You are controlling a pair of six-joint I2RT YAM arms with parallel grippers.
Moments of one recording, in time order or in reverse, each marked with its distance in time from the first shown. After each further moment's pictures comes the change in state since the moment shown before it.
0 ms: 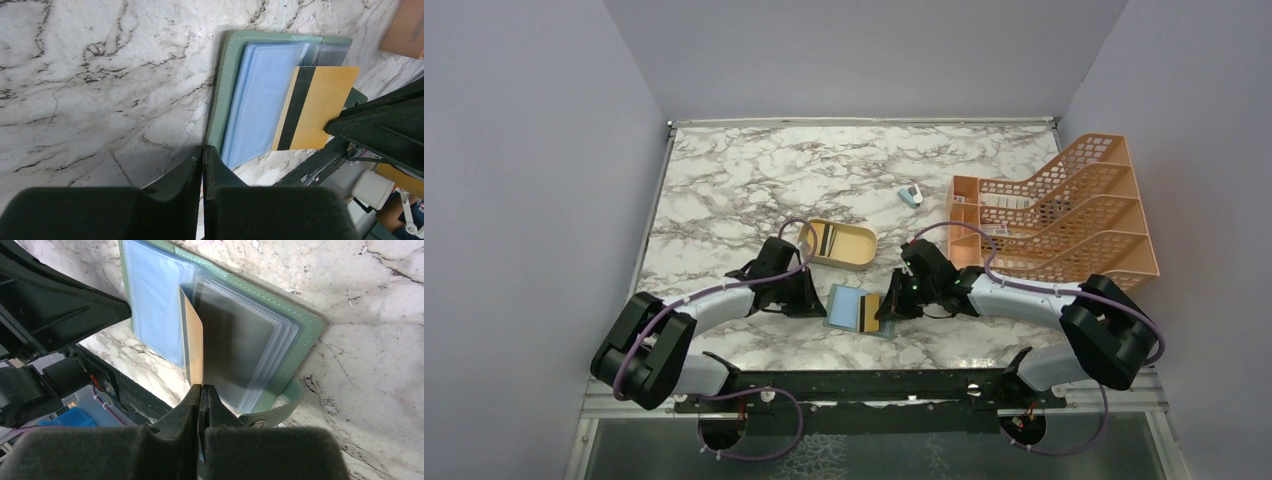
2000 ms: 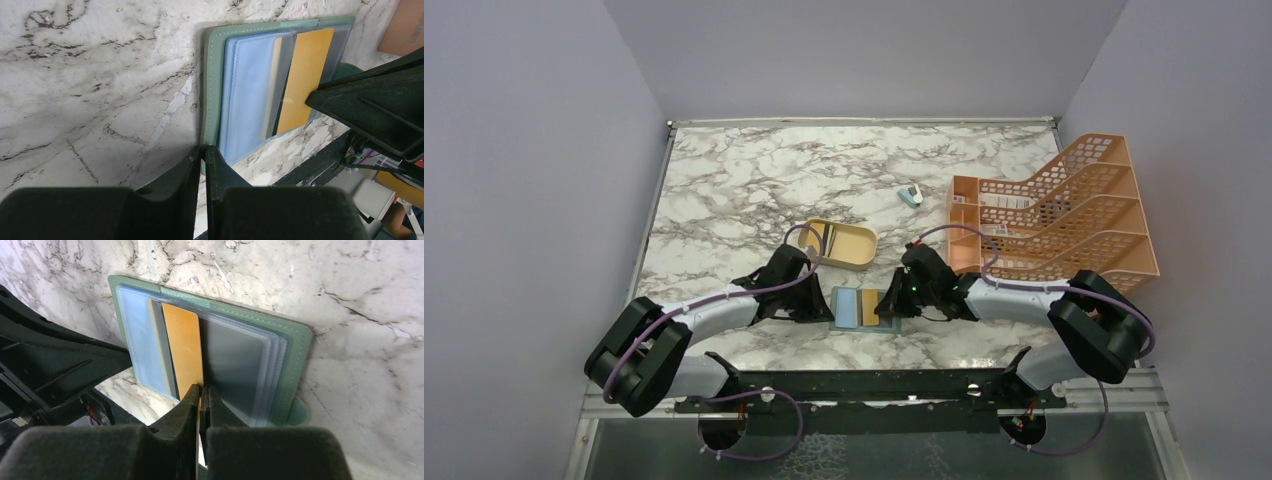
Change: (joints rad) left arm -0.128 -0.036 -0.023 0.035 -0.102 -0.122; right arm 0.000 0.039 -0.068 0.147 0.130 0.043
